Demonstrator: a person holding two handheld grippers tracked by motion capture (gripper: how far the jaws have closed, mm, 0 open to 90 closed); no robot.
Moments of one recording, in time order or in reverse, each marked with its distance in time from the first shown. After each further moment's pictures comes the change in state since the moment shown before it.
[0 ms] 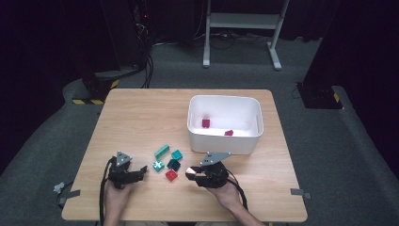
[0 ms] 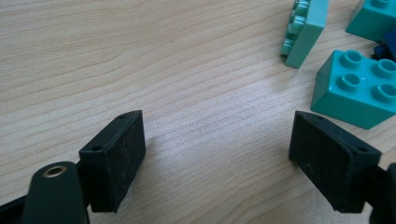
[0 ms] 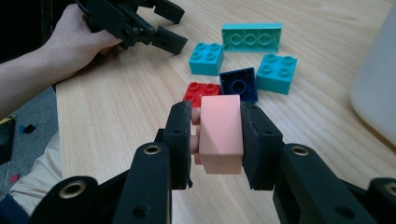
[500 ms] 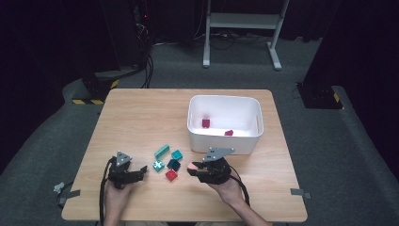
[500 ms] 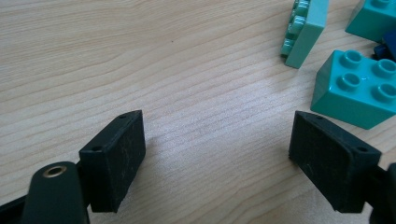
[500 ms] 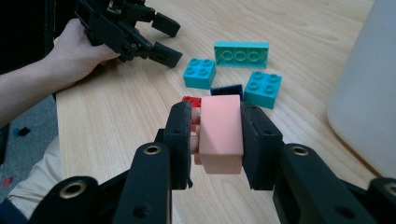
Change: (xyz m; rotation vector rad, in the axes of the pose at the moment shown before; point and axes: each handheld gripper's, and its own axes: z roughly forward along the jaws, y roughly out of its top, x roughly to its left) left arm 0.000 0.000 0.000 -0.001 0.000 -0.001; right arm -0.004 0.013 -0.013 -0.020 -0.015 -0.021
